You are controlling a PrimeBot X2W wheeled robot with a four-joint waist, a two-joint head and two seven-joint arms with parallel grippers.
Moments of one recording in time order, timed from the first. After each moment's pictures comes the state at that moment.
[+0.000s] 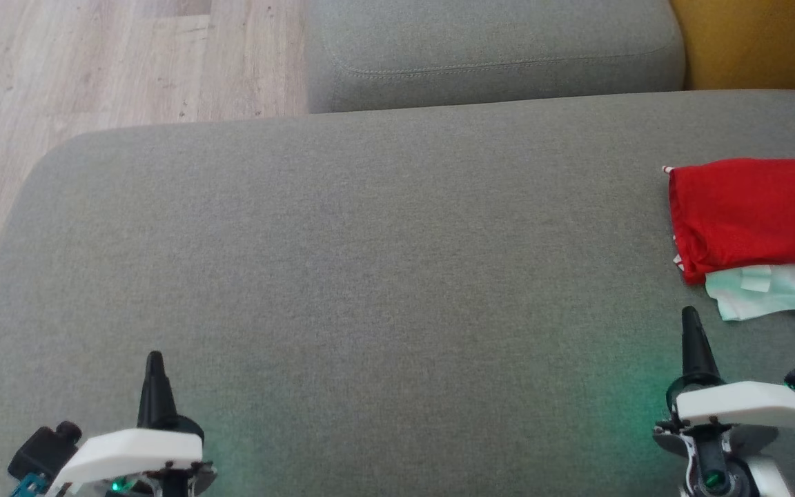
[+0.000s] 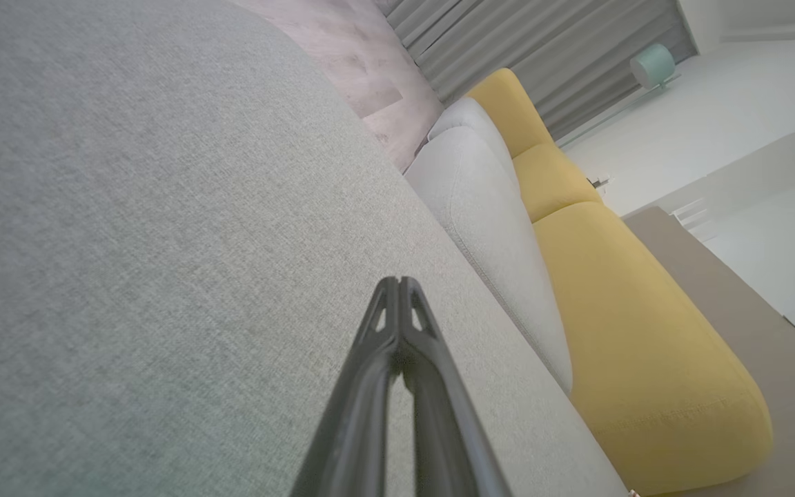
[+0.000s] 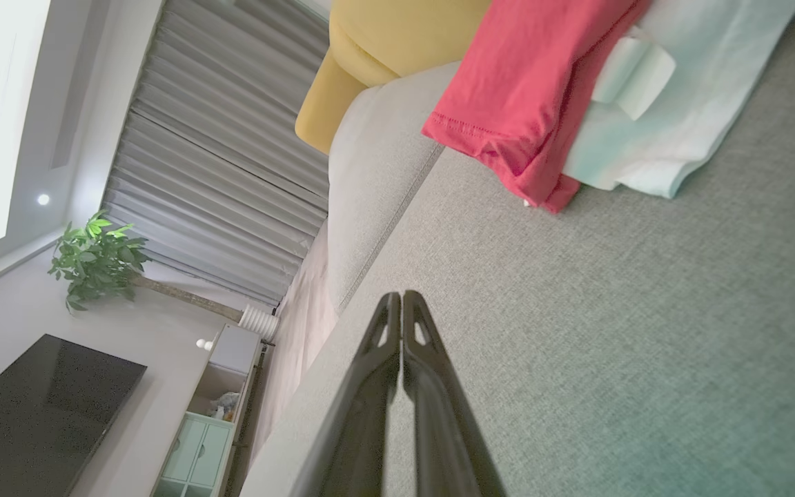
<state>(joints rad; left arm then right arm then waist) -0.02 0.05 -0.03 0.32 -1.01 -0.09 -0.05 -0.05 -0.05 -0.01 0.37 1.03 0.13 -0.06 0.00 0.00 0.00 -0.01</state>
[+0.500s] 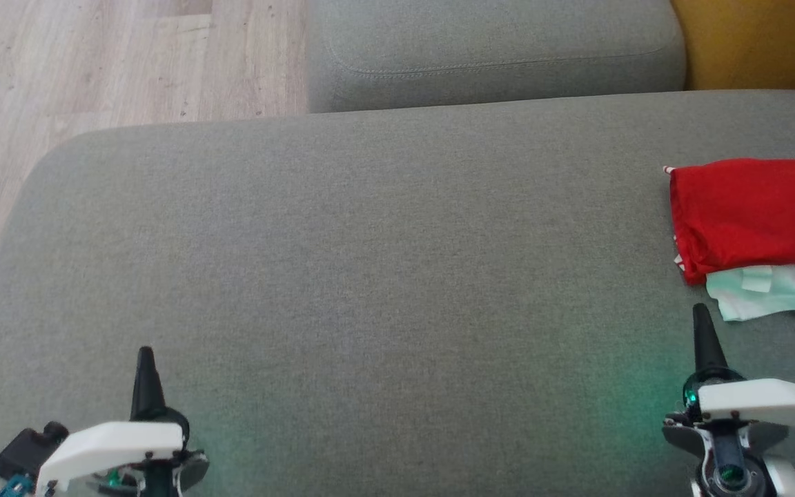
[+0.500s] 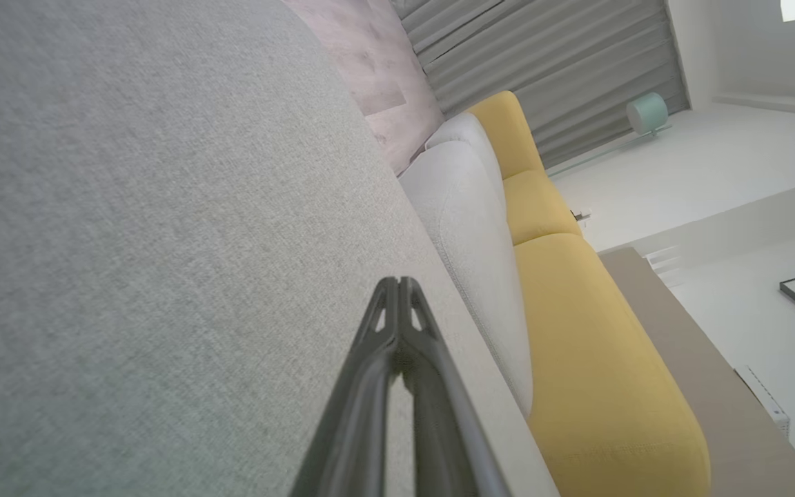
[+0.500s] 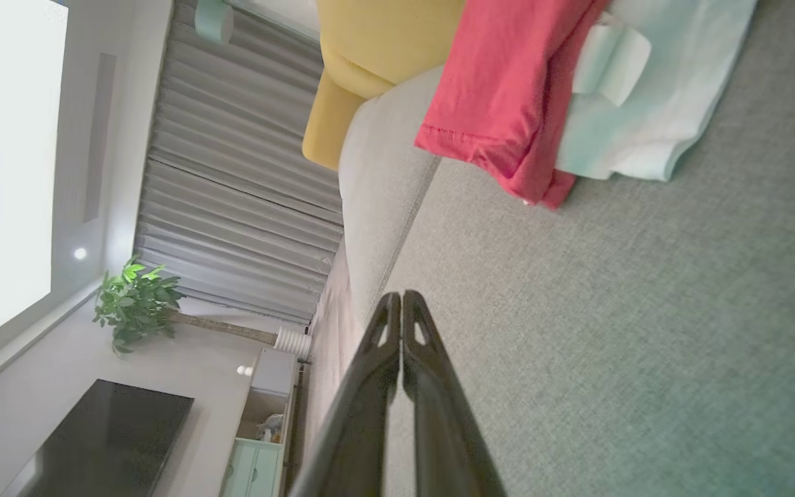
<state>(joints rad) -0.03 0.05 0.00 0.31 -1.16 -0.09 -0.01 -0.05 -0.05 -0.04 0.34 1.17 0.13 -0.02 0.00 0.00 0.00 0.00</state>
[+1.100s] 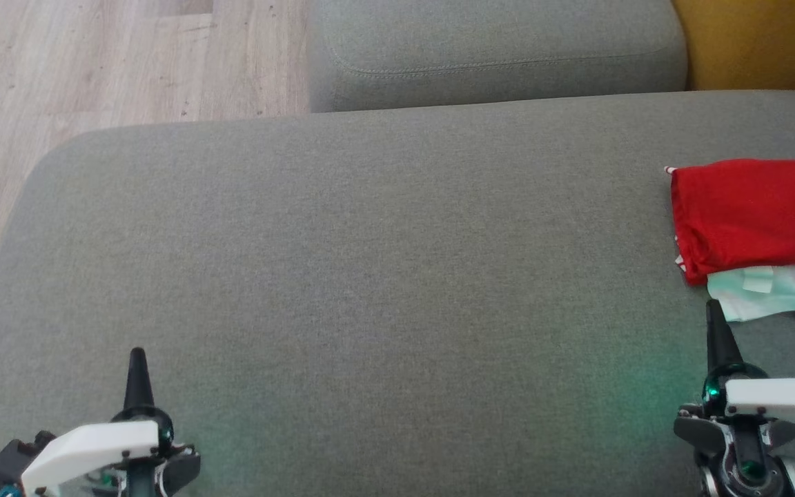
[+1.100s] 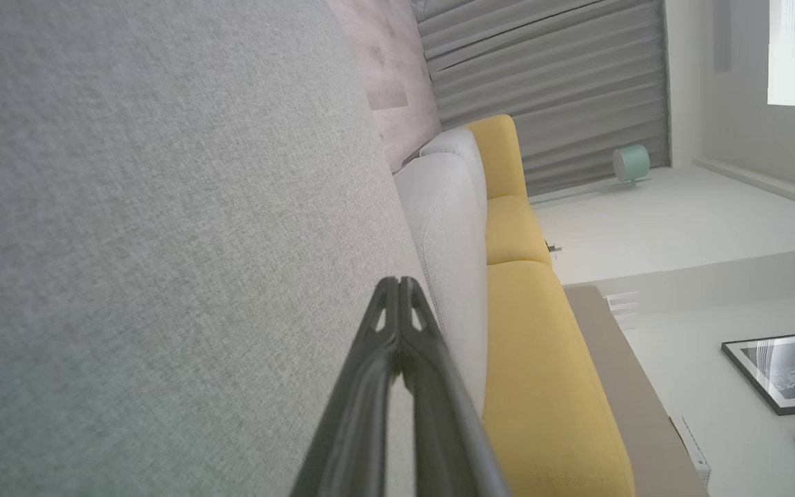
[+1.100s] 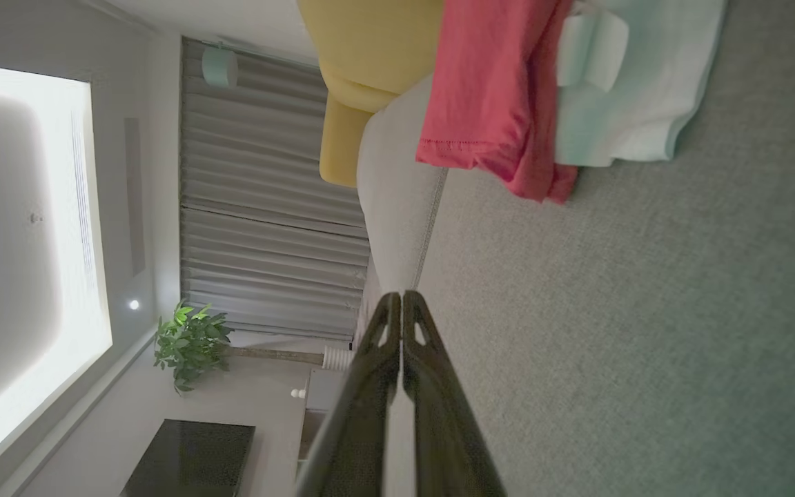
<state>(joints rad) -0.04 0.05 0.03 0.30 -1.34 -0.11 0.04 -0.05 -0.05 -0.07 0.32 1.36 0.13 0.03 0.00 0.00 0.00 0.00</state>
